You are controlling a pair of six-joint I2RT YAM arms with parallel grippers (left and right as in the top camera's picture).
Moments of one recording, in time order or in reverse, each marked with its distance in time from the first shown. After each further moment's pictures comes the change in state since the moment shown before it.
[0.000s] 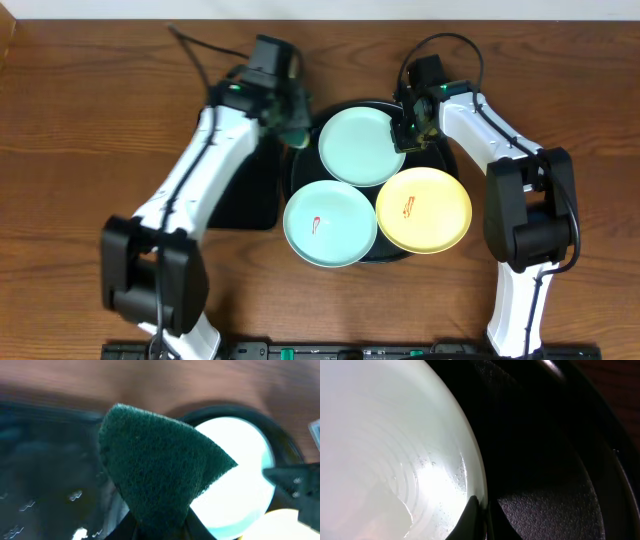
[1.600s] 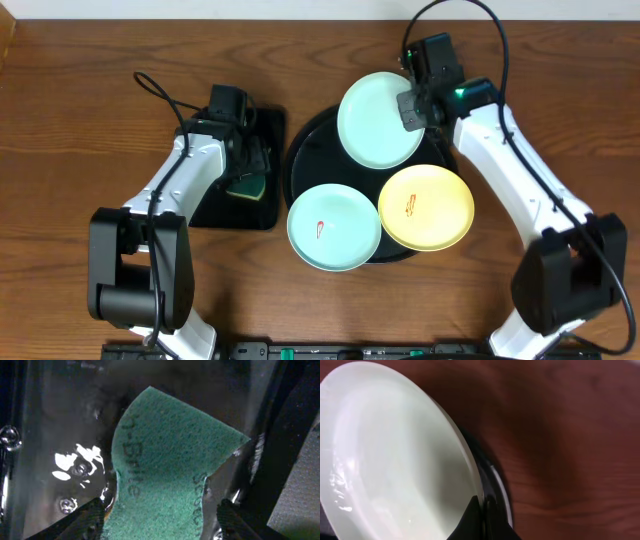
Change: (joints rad) left arm 0.154 -0.008 -0.351 0.123 -0.079 0.066; right arm 0.108 -0.349 -0.029 0.022 0.387 -0.060
